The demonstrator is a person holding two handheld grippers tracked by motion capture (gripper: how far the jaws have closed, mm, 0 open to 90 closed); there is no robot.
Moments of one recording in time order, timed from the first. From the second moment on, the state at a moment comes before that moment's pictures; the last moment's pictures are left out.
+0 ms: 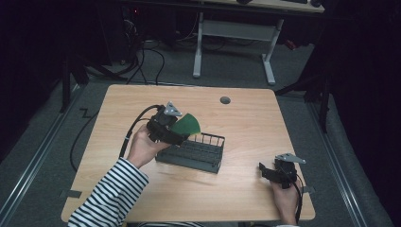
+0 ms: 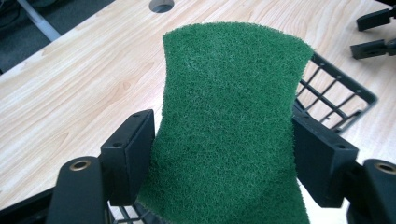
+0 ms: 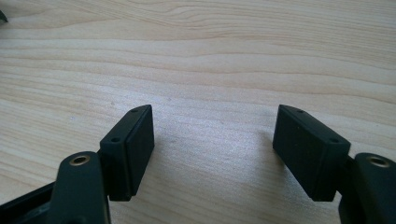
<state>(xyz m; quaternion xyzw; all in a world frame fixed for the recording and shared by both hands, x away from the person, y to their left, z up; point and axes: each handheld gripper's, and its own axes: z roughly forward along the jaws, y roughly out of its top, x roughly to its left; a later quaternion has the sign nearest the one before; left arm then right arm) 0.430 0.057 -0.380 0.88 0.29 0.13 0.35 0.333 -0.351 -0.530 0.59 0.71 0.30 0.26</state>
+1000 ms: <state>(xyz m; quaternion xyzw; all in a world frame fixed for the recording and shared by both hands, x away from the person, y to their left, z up) 0.445 0.051 -0.416 0.89 0.32 0.15 0.30 0.333 -0.351 -0.530 0.59 0.71 0.30 0.25</state>
